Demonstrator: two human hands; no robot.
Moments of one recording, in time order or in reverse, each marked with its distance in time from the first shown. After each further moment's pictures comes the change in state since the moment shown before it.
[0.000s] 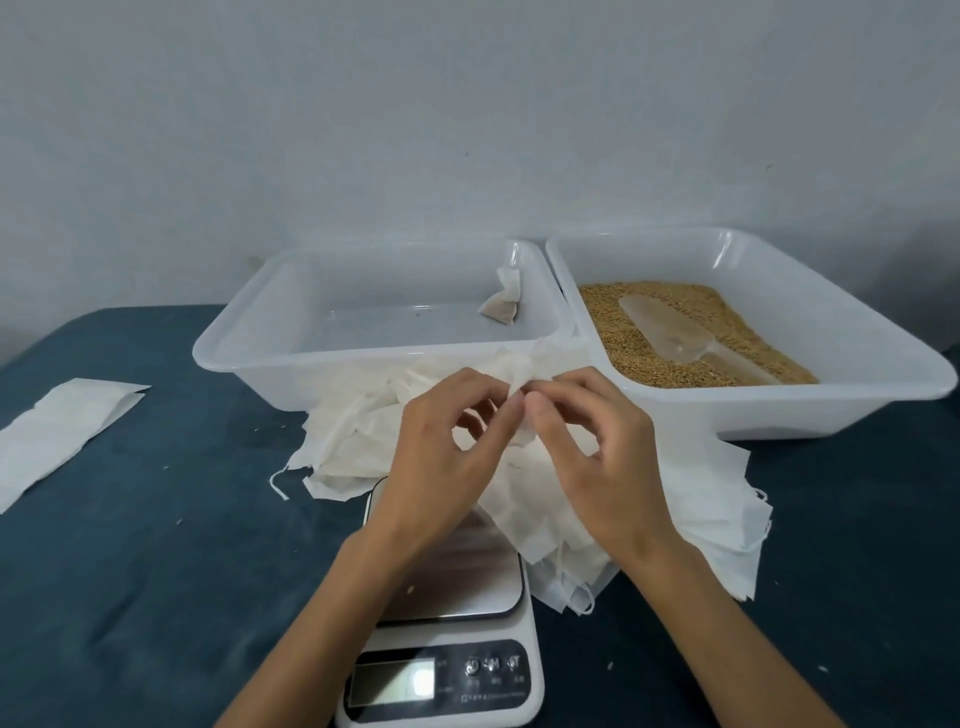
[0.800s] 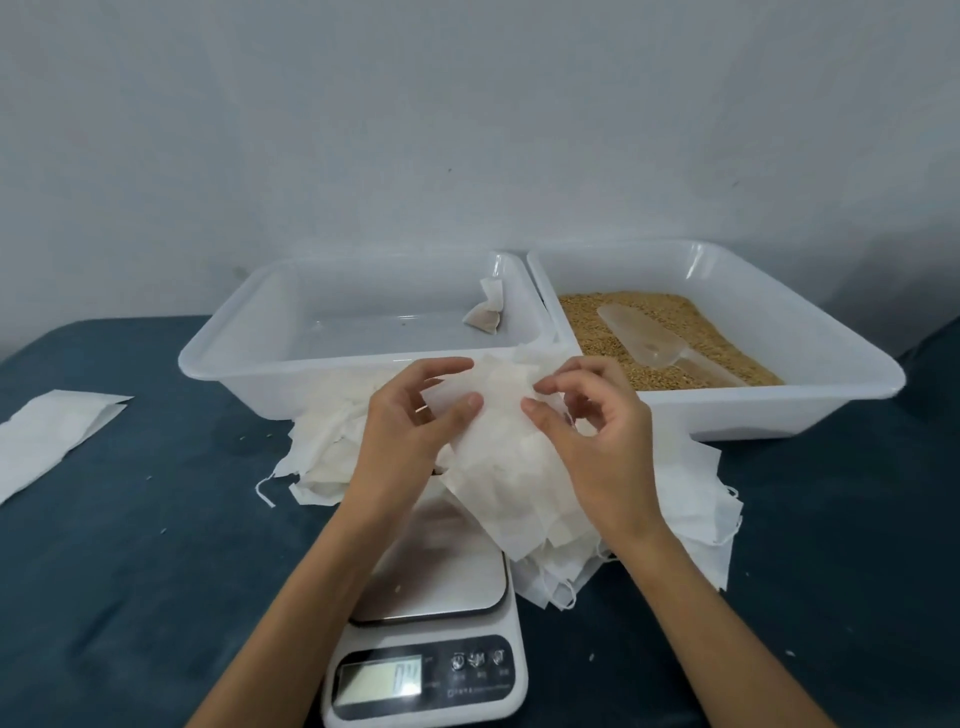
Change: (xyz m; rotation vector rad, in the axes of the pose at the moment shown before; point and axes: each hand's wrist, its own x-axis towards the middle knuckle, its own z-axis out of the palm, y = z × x) left_hand 0.008 -0.013 -0.011 -0.450 0.079 -0.364; right_hand 0.006 0.006 -0.010 0.101 0.116 0.138
